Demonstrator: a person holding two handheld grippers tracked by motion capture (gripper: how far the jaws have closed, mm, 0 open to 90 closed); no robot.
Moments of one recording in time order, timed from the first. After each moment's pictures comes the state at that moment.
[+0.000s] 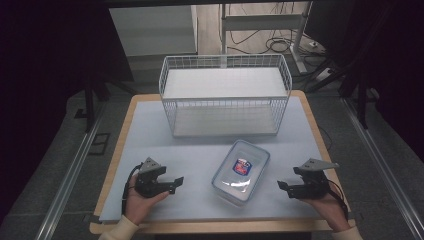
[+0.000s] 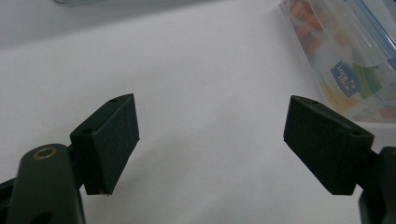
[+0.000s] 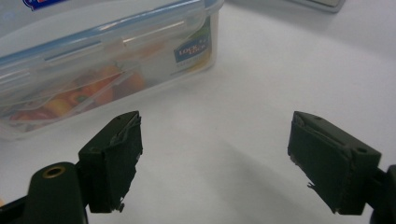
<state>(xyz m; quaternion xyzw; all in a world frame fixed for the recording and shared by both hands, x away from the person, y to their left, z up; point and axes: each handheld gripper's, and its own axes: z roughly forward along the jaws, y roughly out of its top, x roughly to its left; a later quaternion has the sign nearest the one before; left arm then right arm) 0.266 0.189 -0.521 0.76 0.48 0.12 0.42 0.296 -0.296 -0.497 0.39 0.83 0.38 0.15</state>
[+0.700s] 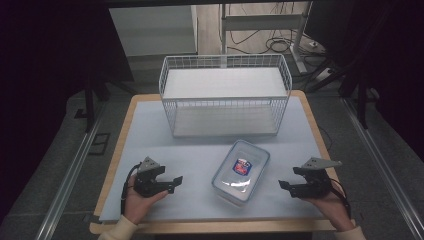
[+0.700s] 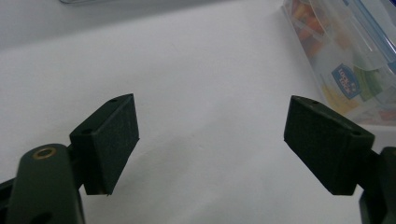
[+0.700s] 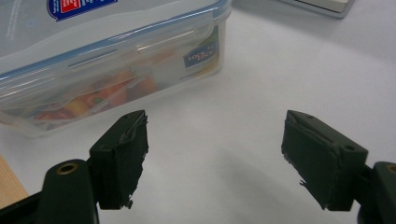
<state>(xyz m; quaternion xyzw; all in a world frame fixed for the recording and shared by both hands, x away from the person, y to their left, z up) 0.267 0.191 -0.519 0.75 0.49 0.12 0.42 0.295 -0.299 -0.488 0.38 0.83 0.38 0.14</state>
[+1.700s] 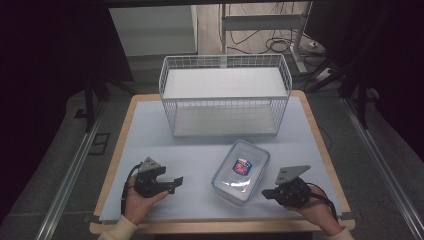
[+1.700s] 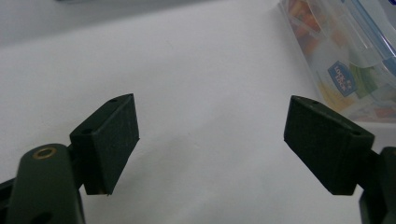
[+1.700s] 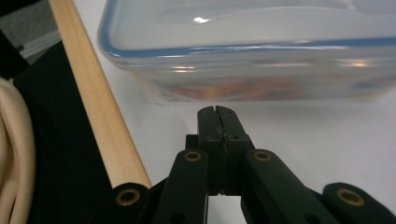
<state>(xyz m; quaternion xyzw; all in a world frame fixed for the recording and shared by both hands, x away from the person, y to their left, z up) 0.267 0.190 -0.519 0.76 0.48 0.11 0.42 0.275 -0.239 -0.482 0.21 0.92 0.34 0.05</state>
